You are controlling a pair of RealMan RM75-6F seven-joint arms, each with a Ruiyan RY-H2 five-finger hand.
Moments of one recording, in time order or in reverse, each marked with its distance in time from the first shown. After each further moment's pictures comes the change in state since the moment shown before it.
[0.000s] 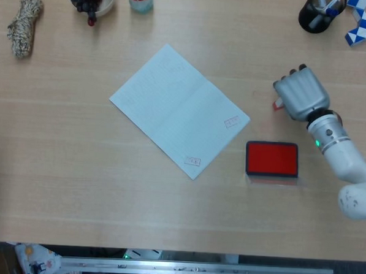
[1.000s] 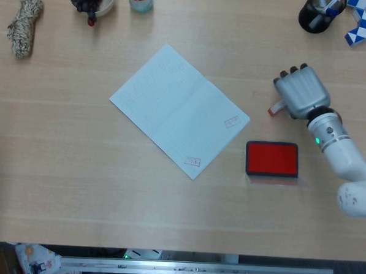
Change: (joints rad) left arm -0.003 -0.001 -0.003 0.003 -0.006 -0.002 0.000; right arm -0.025 0.001 0.041 0.011 -0.008 -0.019 0.028
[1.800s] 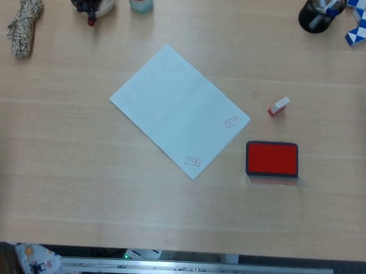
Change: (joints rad) left arm -0.031 -0.048 -0.047 0.034 -0.018 0.005 0.004; right arm -0.260 0.411 -0.026 -0.386 -0.128 0.428 0.062
